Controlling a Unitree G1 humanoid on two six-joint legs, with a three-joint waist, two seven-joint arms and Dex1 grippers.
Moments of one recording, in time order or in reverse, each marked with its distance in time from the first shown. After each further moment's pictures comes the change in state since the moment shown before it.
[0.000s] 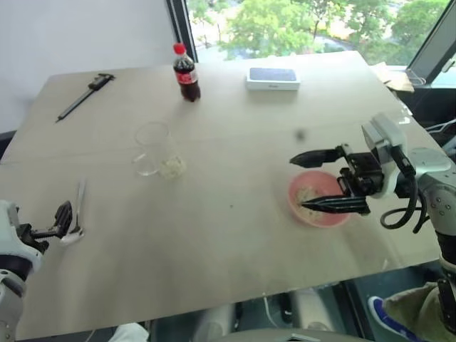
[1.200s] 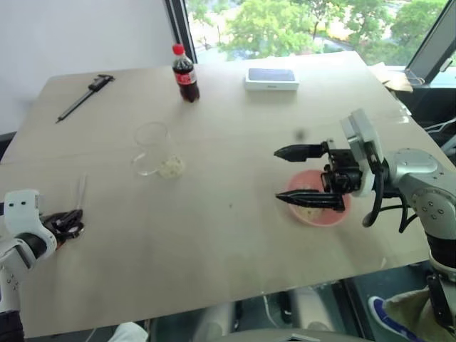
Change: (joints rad) left arm -0.336 0.194 -0.172 0.551 0.063 0.114 -0.215; right arm -0.025 0.032 0.037 -0.091 0.002 0.062 -0.238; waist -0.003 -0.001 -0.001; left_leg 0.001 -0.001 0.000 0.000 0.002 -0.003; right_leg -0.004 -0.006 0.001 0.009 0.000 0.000
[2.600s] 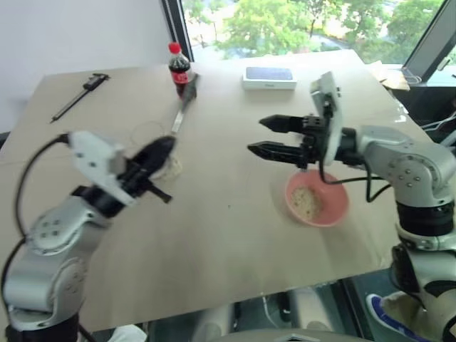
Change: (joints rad) left arm -0.136 -0.158 -0.420 -0.762 -0.114 -0.309 -0.031; right arm -0.250 0.286 0.008 0.160 0.023 0.289 -0.404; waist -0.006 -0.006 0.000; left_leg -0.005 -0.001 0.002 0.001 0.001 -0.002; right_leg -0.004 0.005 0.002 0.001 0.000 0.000
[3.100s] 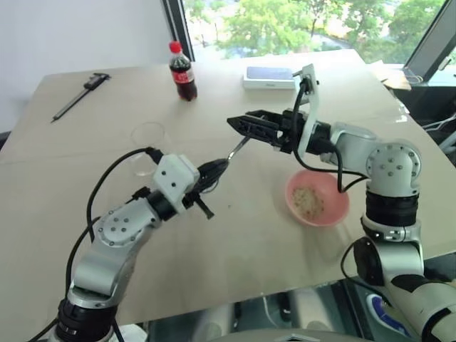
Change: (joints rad) left arm -0.014 -0.046 -0.216 0.121 0.289 -0.206 -0.056; right arm -0.053 0.183 -0.147 0.108 0.115 0.134 -0.285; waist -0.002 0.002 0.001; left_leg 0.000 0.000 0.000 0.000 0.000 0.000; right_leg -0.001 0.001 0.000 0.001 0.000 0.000
